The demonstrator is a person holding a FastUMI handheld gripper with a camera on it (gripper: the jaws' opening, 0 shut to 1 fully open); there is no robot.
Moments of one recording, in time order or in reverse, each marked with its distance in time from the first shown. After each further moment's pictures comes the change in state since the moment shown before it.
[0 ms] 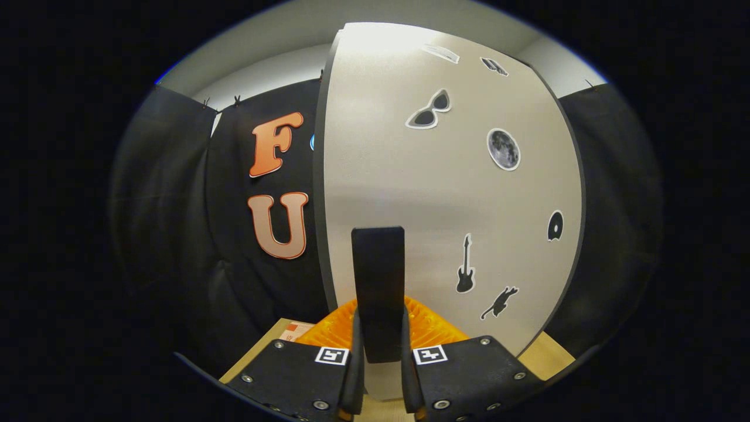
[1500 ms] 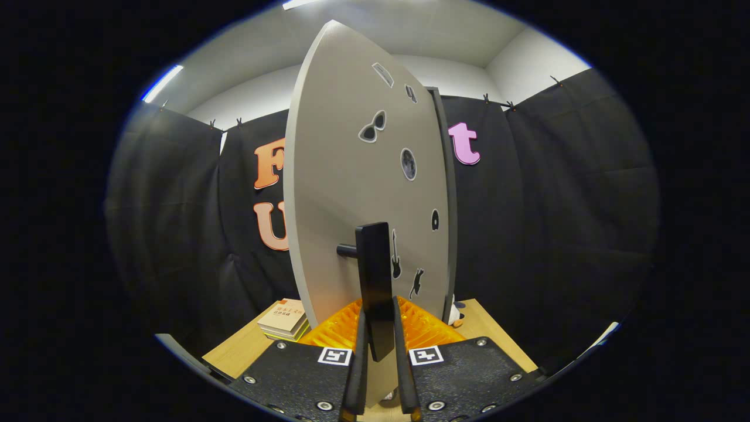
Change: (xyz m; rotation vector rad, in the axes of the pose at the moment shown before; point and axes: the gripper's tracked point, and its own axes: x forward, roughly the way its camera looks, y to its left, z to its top) arm -0.147 -0.144 -0.009 0.007 -0.049 0.038
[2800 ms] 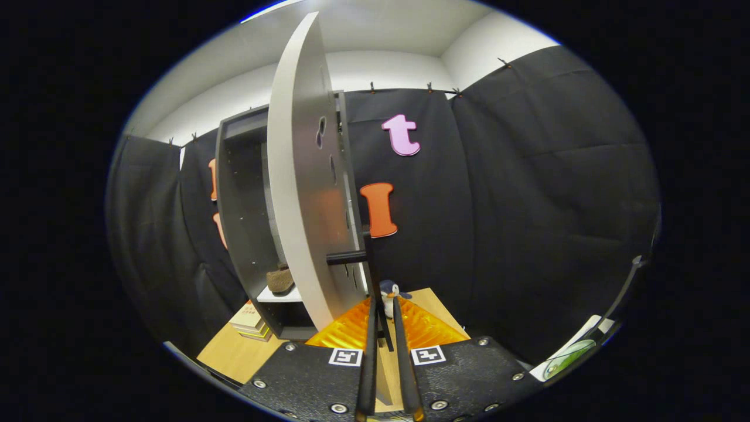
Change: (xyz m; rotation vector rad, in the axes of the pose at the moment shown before) arm -0.044 -0.166 0.005 0.136 0.044 -0.183
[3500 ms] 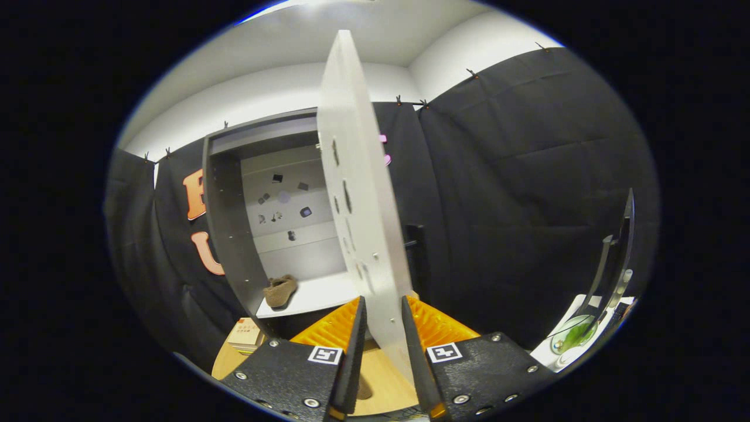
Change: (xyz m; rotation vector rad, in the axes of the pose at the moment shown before) arm -0.034 0.068 -0.004 0.032 -0.047 -0.114
